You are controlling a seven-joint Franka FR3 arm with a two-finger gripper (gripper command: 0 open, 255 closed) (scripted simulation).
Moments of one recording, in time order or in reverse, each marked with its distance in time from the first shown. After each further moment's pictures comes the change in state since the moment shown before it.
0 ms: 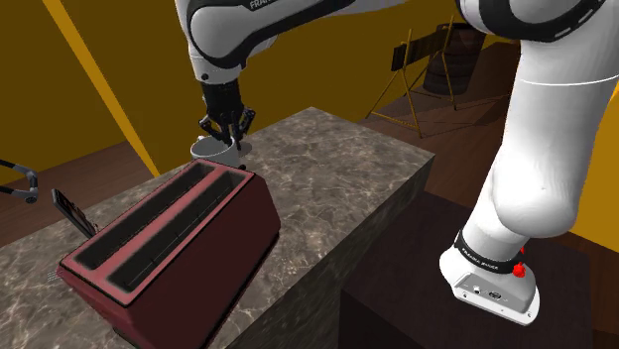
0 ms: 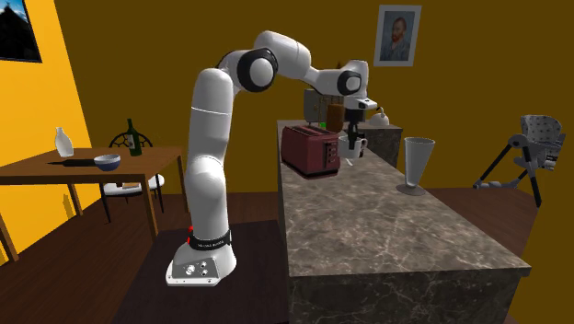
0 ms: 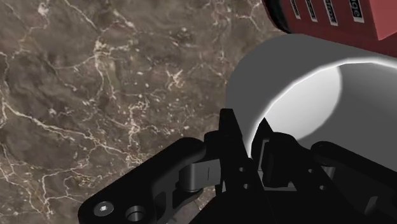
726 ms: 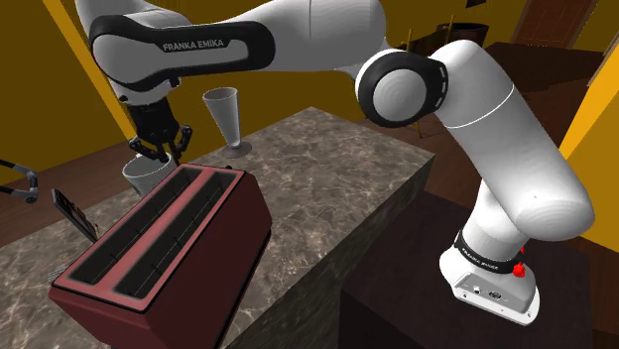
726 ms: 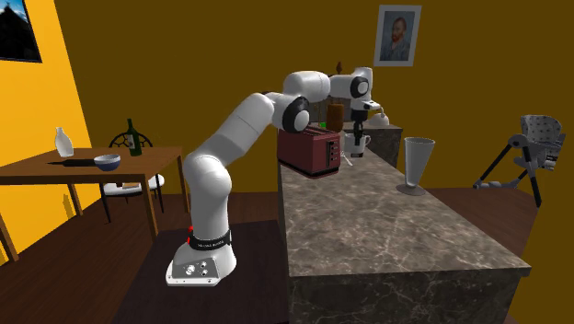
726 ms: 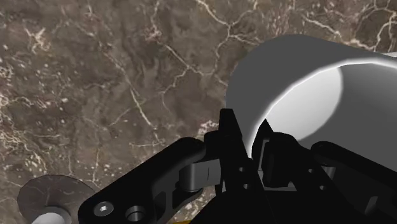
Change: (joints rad) arm 0.228 0.587 -0.005 0.858 -0.142 -0.280 0.138
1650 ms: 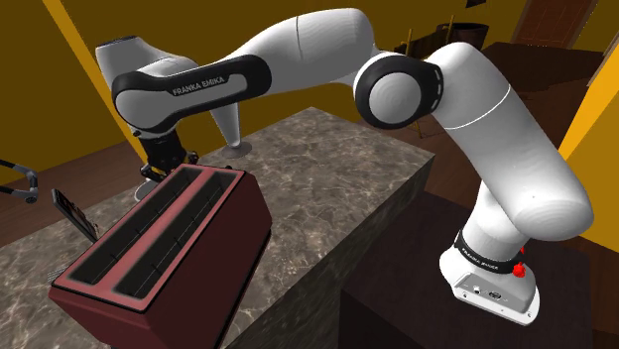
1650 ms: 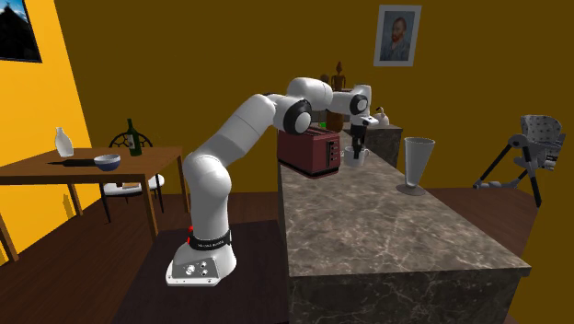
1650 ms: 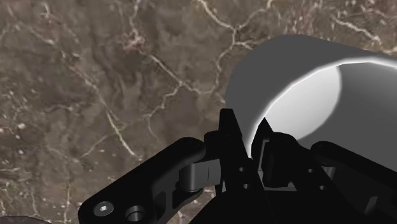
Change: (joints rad) arm -0.012 0.018 -0.002 -0.157 -0.006 0.170 0.015
